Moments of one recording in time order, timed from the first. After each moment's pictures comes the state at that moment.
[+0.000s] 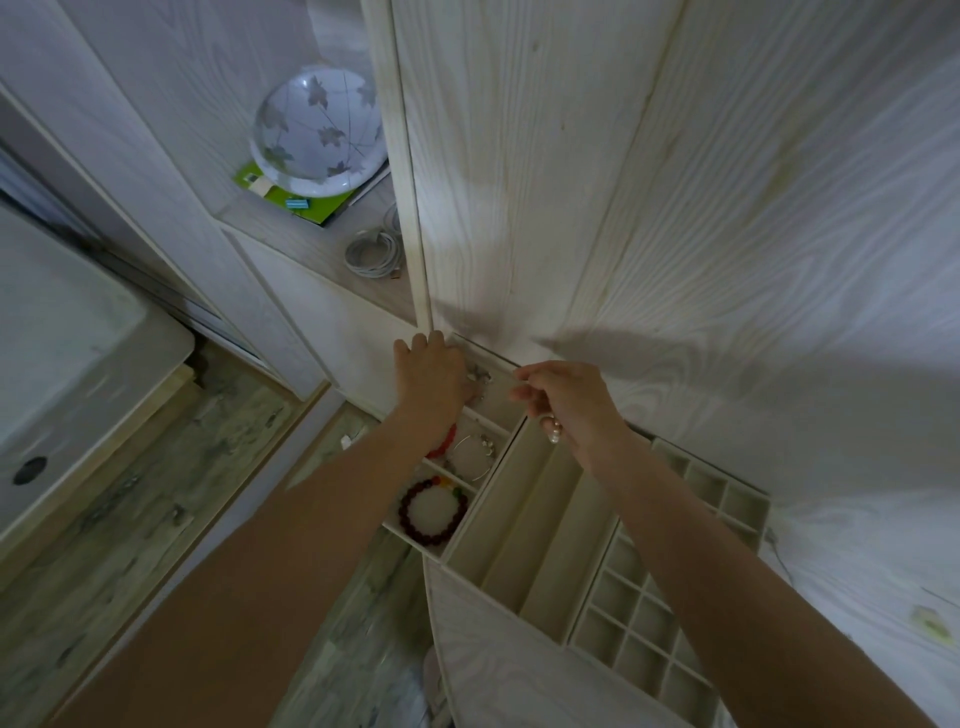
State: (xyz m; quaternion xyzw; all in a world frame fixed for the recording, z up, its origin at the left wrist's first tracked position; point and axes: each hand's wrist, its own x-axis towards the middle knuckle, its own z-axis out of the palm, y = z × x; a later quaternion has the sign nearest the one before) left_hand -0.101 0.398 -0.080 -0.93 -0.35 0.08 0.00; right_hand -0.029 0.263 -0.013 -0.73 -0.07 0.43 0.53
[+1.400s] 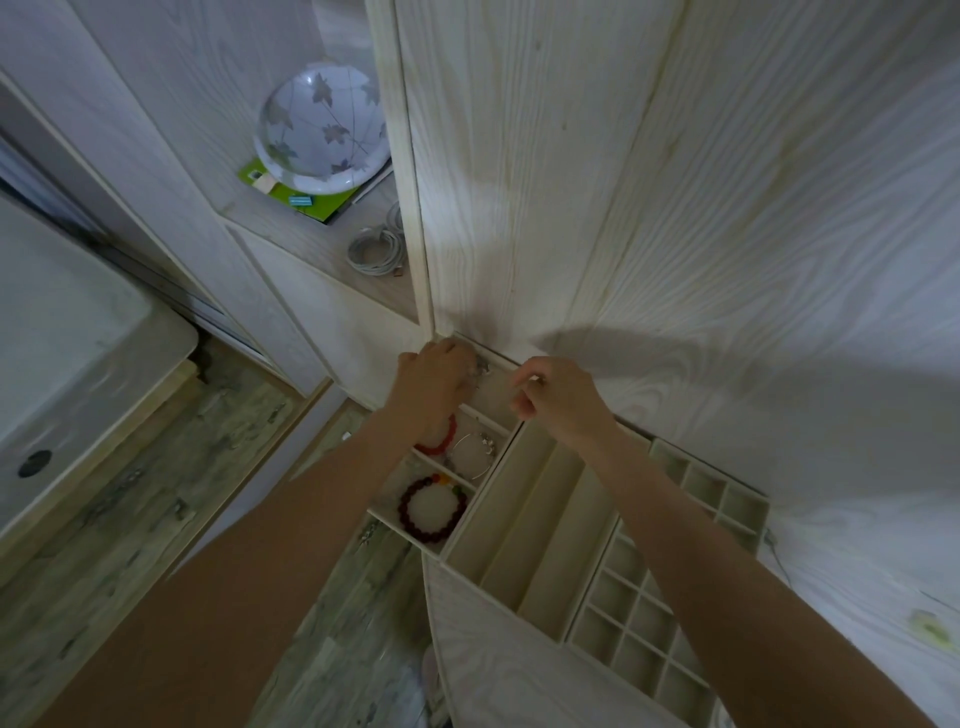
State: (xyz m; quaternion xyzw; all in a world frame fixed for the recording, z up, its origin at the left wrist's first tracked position) left_hand -0.120 0.405 -0.086 -0.95 -0.26 0.01 -0.16; right_hand -0.023 0.268 -0.026 -0.82 -0.31 0.34 0.35
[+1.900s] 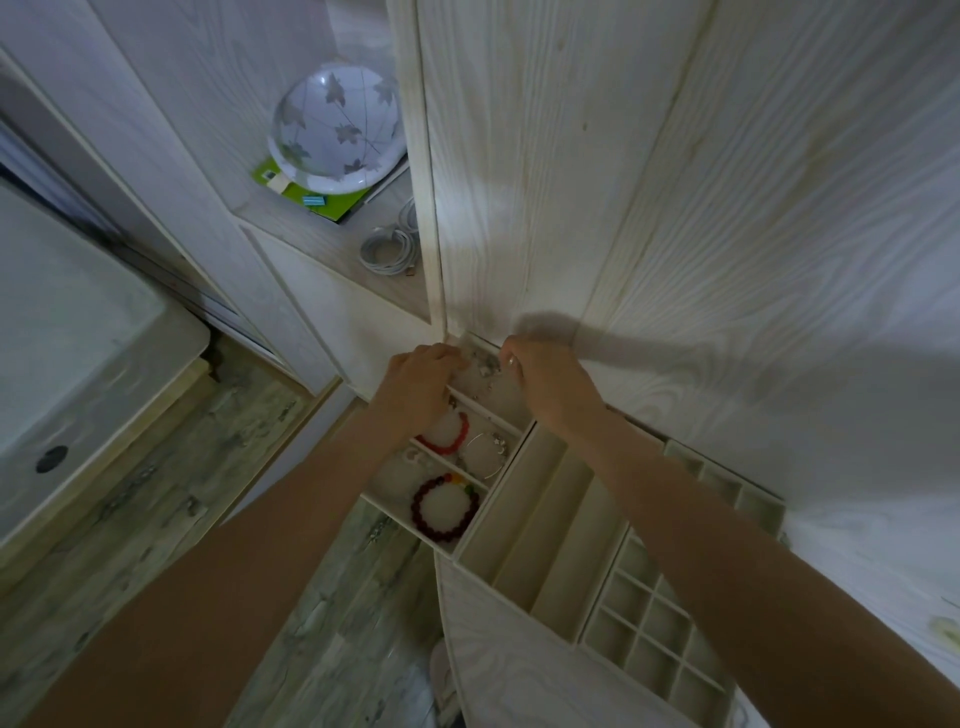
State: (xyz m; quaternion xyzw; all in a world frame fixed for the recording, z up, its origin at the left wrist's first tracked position) left_hand -0.144 0.424 -0.087 -0.95 -0.24 0.03 -0.18; right_hand -0.021 0.297 -0.035 -0.84 -0.49 0.18 0.14
